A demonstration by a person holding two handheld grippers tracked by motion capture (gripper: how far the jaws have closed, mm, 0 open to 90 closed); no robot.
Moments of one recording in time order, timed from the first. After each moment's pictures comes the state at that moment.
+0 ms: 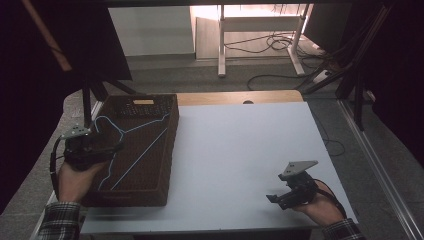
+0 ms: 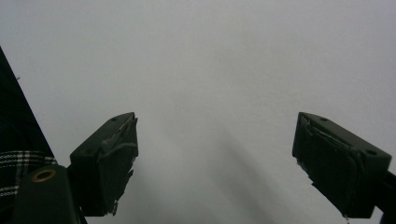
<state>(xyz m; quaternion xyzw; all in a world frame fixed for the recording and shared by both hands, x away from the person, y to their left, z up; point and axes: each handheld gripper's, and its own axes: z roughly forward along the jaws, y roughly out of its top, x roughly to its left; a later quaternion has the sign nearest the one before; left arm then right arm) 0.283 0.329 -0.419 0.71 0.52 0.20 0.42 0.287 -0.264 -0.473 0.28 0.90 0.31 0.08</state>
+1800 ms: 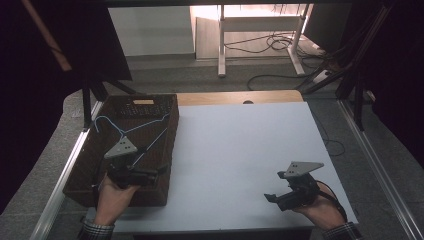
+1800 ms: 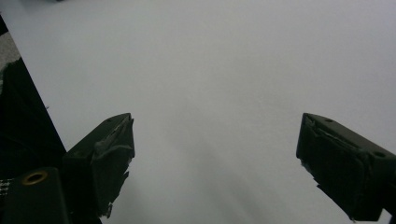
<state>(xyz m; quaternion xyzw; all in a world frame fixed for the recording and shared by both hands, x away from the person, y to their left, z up) 0.247 0.207 -0.408 0.77 0.41 0.14 0.47 0.275 -0.260 -0.457 0.27 0.89 0.36 0.10</state>
